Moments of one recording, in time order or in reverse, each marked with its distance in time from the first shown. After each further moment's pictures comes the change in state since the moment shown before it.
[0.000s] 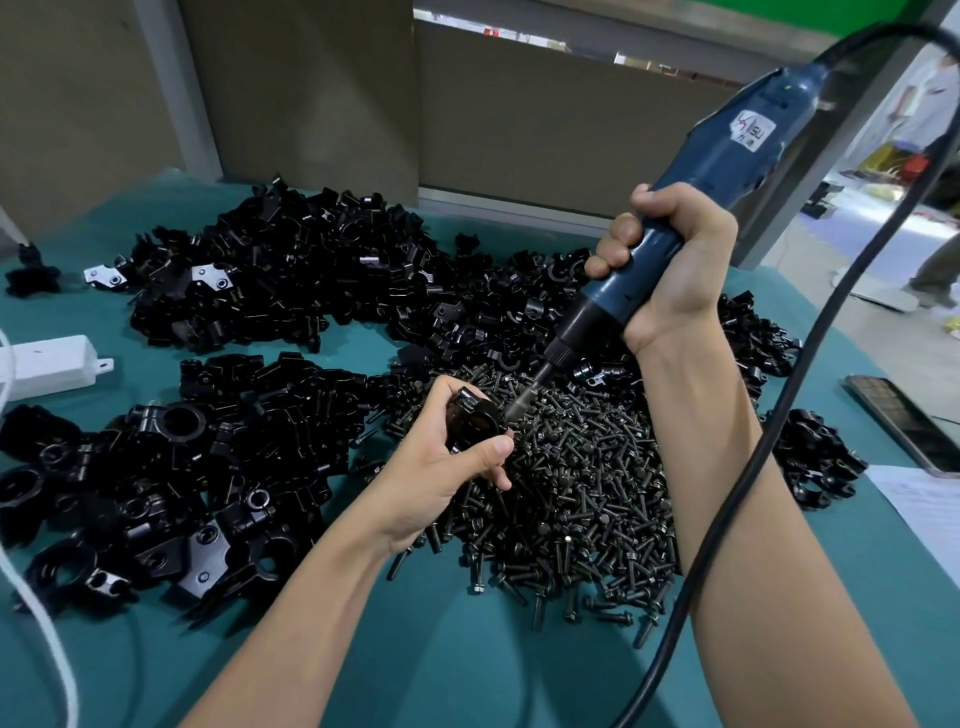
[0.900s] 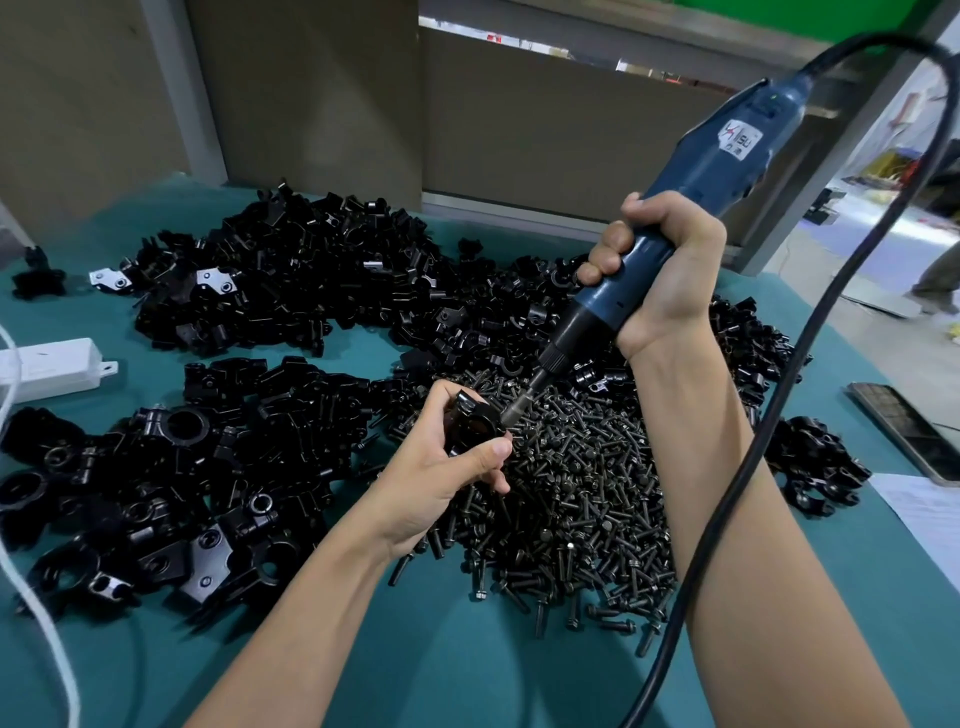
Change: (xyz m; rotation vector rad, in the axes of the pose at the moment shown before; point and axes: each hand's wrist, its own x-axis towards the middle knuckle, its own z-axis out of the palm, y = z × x) left_hand 0.000 0.001 -0.003 -0.060 0.003 -0.004; right_hand 0.002 0.006 0.004 -0.008 -0.001 0.003
